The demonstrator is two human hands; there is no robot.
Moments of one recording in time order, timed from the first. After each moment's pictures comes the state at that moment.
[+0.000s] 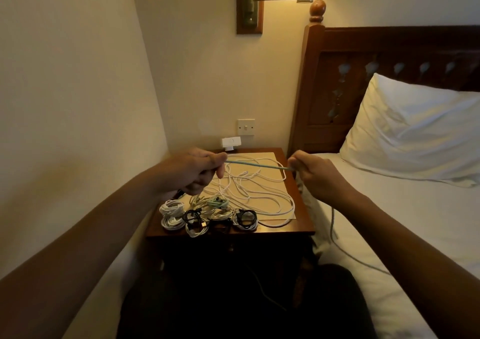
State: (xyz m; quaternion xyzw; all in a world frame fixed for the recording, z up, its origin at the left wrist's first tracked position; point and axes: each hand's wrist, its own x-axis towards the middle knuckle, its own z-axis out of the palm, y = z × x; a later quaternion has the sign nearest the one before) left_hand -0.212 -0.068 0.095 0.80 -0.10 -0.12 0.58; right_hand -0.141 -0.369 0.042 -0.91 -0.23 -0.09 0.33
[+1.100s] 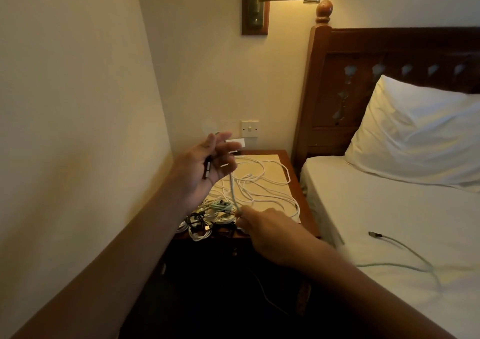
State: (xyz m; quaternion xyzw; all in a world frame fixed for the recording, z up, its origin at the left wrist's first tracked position) left_hand -0.203 -0.095 0.079 0.49 -0.09 0.00 0.87; right_hand -0.225 -0.281 0.022 -0.92 -0.32 0.10 0.19
